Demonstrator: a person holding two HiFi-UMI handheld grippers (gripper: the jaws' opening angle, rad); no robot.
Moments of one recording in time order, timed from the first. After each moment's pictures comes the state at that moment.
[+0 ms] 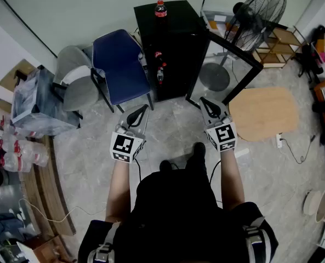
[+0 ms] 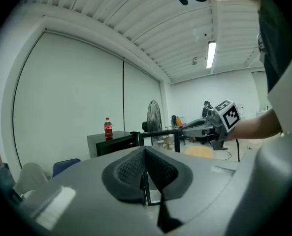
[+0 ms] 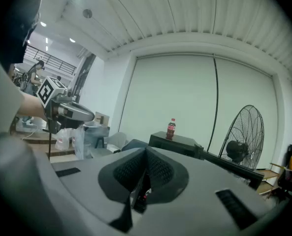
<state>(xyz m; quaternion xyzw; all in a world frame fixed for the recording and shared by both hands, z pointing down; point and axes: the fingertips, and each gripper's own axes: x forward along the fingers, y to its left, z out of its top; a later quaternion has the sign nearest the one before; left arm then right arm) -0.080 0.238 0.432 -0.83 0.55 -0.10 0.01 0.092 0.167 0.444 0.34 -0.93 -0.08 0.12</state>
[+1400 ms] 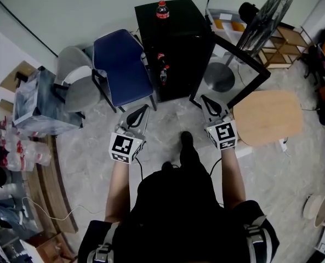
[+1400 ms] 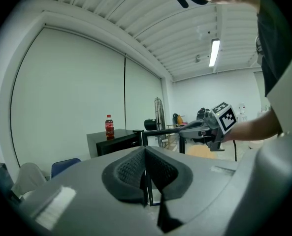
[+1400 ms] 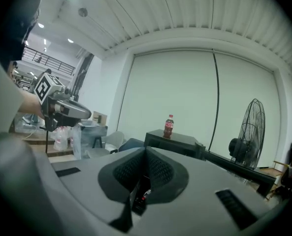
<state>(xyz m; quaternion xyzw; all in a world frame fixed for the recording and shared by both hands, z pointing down) -0.090 0.189 0.435 -0.83 0.55 -0.10 -0.01 0.080 0.106 0.454 0.34 -0.93 -0.07 0.13</state>
